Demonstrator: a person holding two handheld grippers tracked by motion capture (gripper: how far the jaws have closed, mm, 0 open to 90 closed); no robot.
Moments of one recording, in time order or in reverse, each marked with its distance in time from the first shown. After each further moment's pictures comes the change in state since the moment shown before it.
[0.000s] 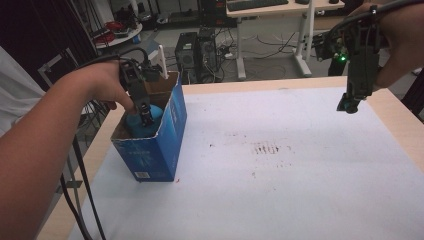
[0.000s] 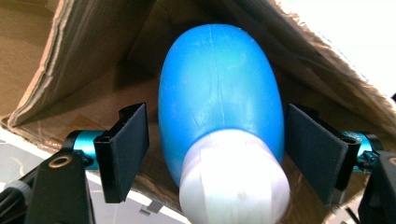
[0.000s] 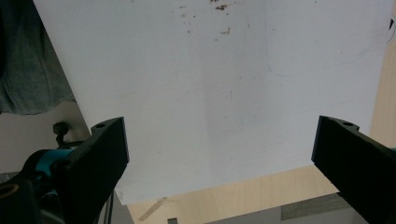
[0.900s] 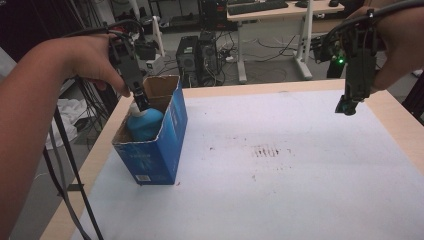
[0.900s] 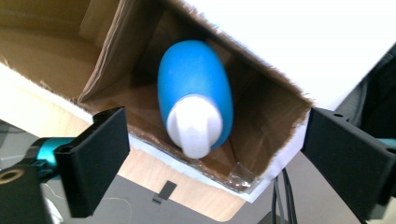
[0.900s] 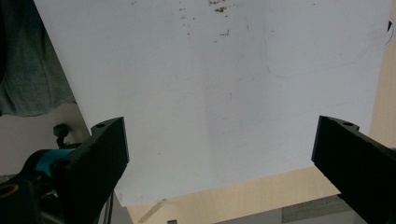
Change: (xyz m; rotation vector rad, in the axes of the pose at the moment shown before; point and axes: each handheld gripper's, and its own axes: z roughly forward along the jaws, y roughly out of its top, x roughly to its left) left arm -0.022 0.002 -0.064 -0.039 0.029 0.091; right arm -0.002 -0.002 -0.001 -0.015 0.001 0.002
